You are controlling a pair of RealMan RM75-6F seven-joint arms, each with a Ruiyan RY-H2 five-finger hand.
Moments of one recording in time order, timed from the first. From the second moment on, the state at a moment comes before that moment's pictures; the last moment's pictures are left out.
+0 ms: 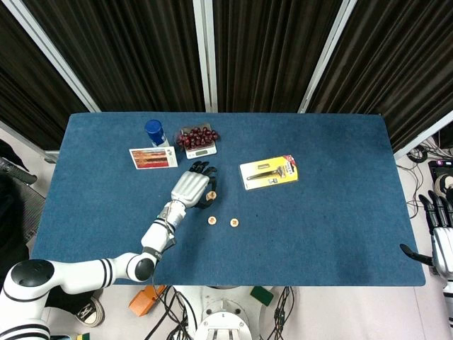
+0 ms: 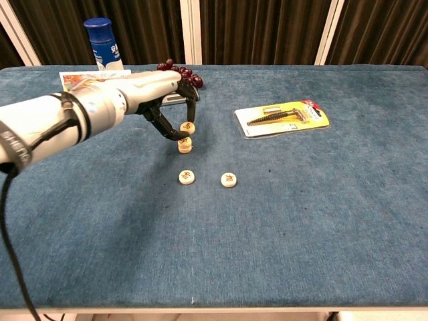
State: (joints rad) left arm -0.88 -1.77 -0.30 -1.35 0.89 0.86 0.50; right arm 0.03 -1.06 0.07 -1.59 -1.48 1.52 0.02
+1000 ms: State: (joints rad) left arm -0.96 -1.79 -0.25 -1.30 0.75 0.87 0.53; right arm 0.04 -1.06 0.08 -1.59 -1.46 1.50 0.01
